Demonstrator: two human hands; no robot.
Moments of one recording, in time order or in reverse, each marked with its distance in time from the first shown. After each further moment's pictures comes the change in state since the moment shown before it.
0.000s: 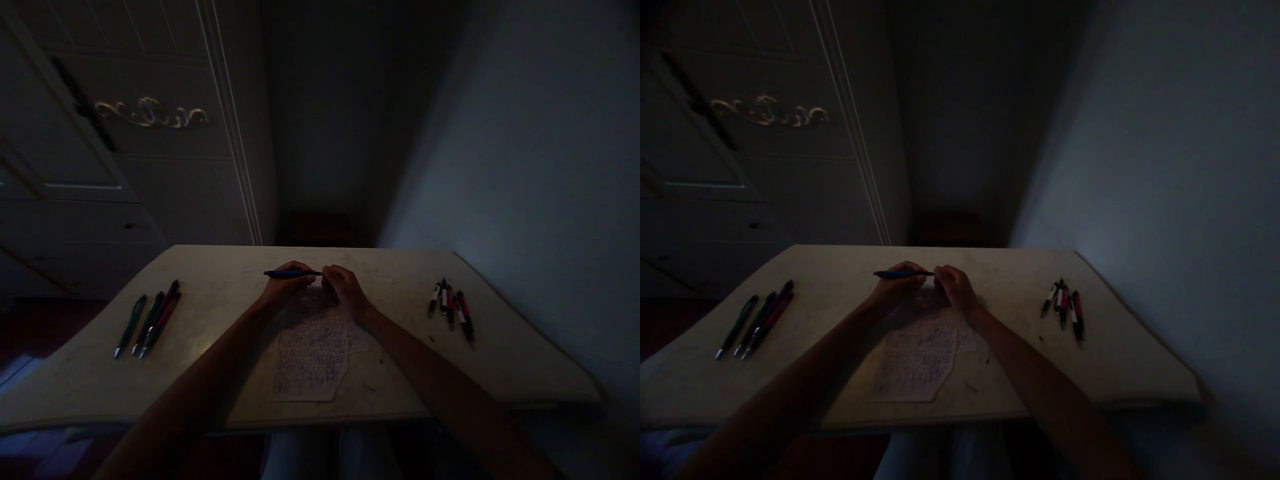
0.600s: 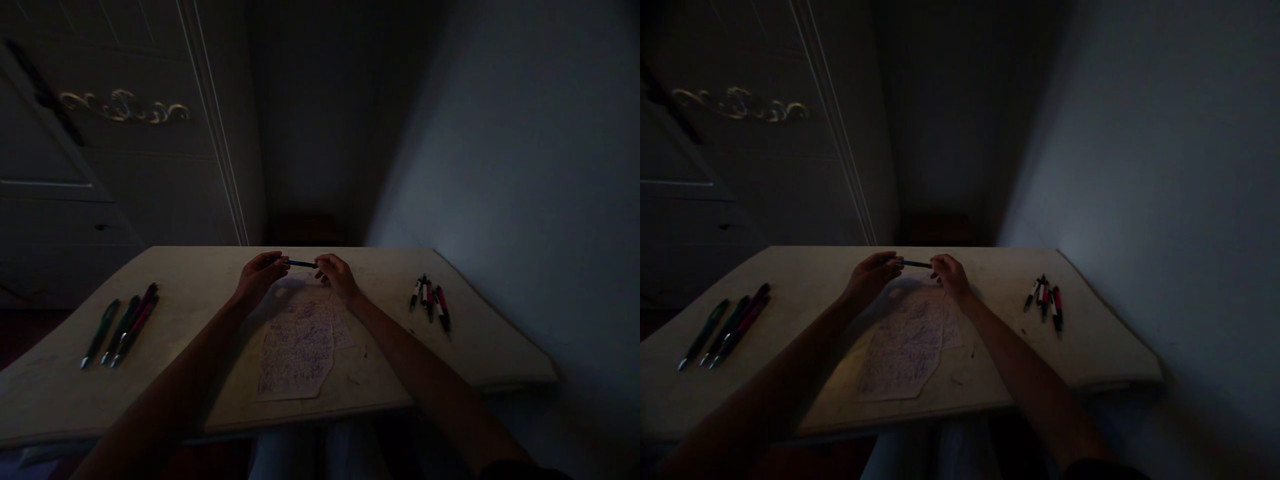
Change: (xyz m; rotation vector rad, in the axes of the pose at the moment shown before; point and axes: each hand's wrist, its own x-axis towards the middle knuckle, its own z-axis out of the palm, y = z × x) left_hand 0.015 0.004 -0.021 -0.162 0.092 0.074; right_hand 0.017 0.014 -0.022 0.031 0.096 0.006
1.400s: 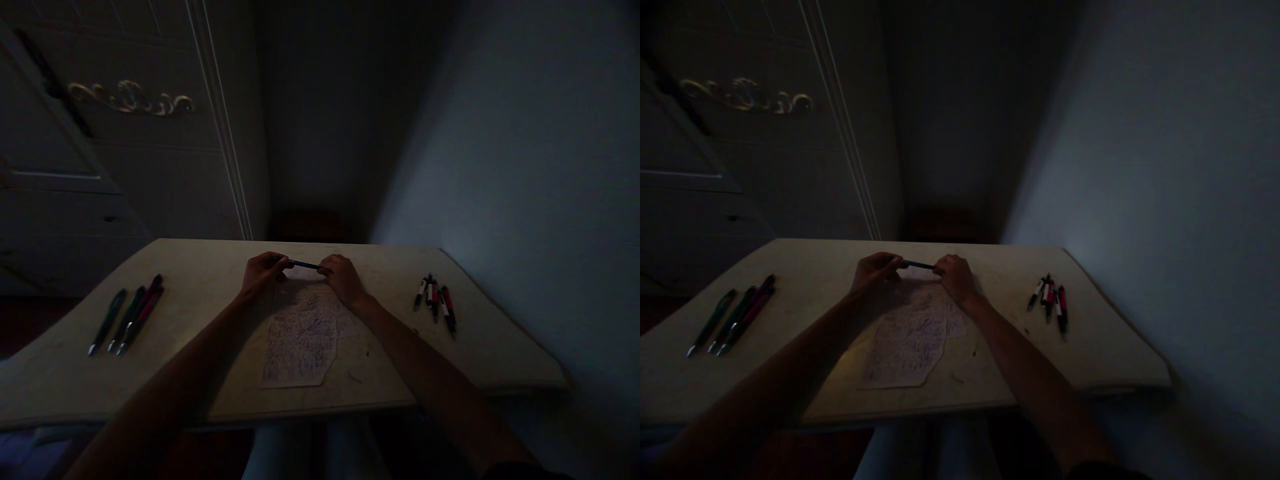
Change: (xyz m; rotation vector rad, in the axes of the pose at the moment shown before) left_hand -0.004 -0.001 0.000 0.571 0.023 0.120; right_hand 0.004 0.005 -0.011 -0.905 -0.092 -0.399
